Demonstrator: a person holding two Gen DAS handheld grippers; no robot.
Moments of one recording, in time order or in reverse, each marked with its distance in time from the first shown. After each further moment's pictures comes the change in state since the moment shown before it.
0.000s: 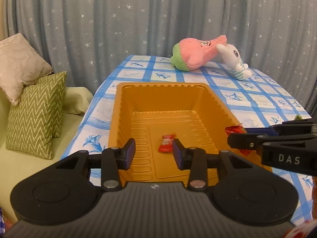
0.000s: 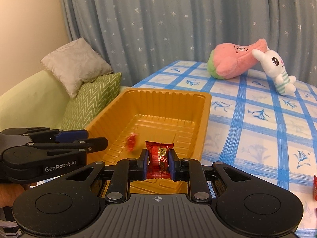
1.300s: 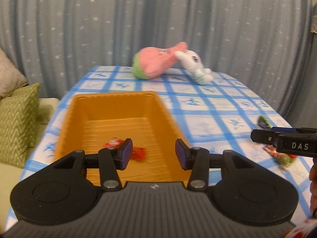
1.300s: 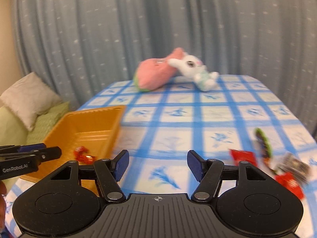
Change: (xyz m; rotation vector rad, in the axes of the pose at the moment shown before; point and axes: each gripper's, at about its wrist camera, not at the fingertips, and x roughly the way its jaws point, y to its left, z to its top) left arm -0.031 -0.079 -0.001 0.058 -0.049 -0.165; right arm -0.104 -0.079 -0.039 0.196 -0.141 -0.296
